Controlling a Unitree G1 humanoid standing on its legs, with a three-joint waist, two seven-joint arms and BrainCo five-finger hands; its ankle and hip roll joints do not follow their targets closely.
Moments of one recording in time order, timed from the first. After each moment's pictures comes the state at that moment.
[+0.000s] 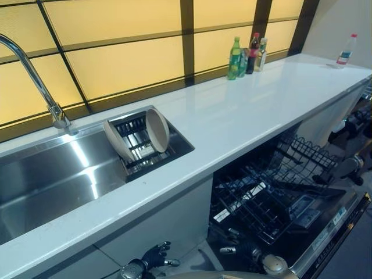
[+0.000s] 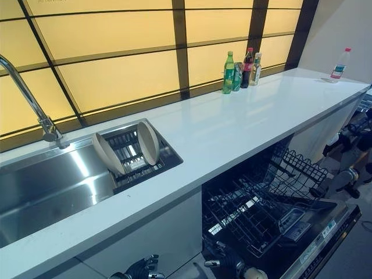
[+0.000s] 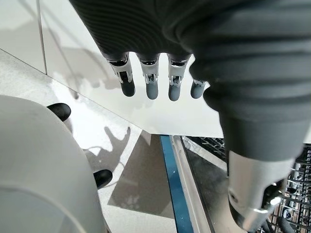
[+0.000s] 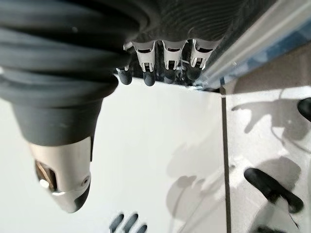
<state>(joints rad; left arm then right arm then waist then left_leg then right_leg) -0.01 0.22 -0.47 1.15 -0.11 -0.27 -0.17 -0.01 -0.26 0.43 1.02 0.16 -0.35 0.24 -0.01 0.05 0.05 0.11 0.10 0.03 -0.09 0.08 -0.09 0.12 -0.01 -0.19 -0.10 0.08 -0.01</state>
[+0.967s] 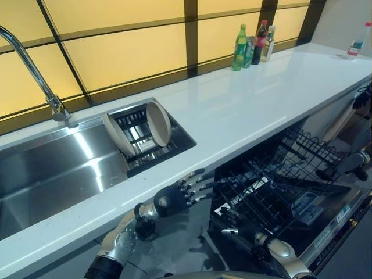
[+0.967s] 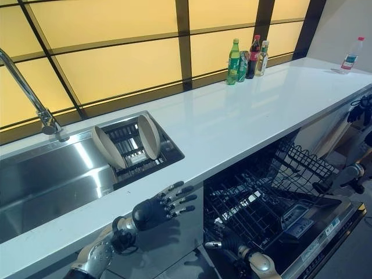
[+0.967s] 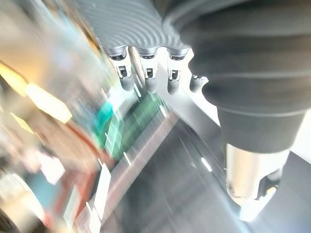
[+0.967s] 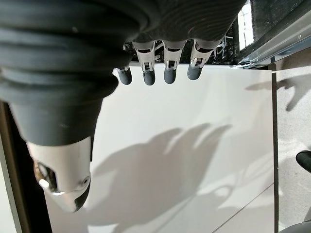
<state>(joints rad) -0.03 0.28 -0.26 0.02 -1.12 0.26 -1.14 0.05 -0.34 0.38 0.70 0.27 -0.29 0.38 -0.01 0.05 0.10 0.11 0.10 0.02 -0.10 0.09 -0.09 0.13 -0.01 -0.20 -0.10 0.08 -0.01</state>
